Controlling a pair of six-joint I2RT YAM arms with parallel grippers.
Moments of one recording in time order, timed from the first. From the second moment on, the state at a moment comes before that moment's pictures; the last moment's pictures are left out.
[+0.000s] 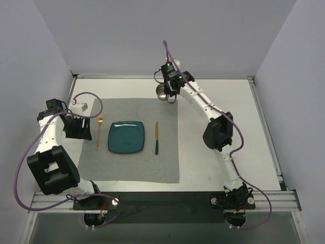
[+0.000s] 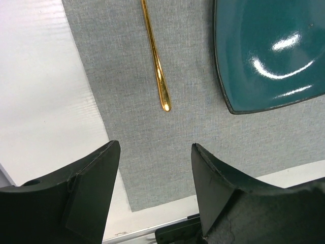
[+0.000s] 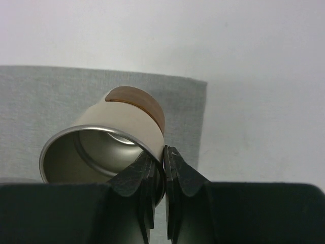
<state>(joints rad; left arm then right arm) 0.39 1.48 1.16 -0.96 0.35 0.46 0.56 2.29 2.36 -0.88 0.36 0.38</state>
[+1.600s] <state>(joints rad) 0.39 1.20 1.05 -1.02 0.32 0.57 0.48 1.09 1.11 -0.66 0.42 0.28</state>
